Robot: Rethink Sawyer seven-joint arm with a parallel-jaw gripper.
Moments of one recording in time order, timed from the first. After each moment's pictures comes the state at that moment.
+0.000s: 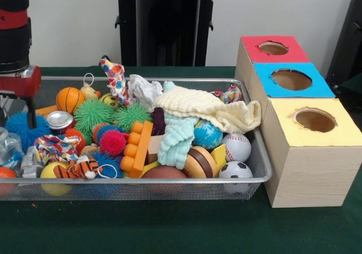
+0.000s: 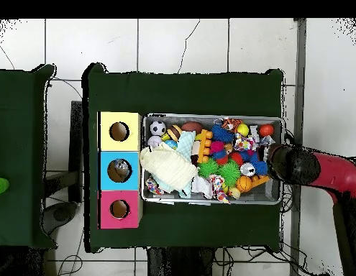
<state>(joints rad) -0.96 -0.52 0.48 1.46 -0.68 0.65 1.57</state>
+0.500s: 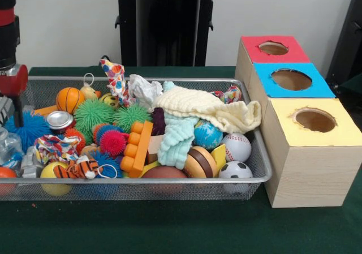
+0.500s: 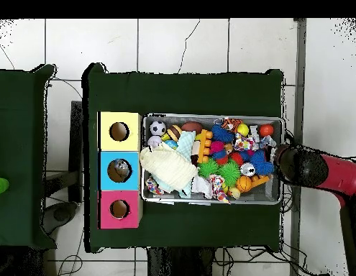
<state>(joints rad) -0.99 -0.52 0.48 1.44 -0.68 0.65 1.57</state>
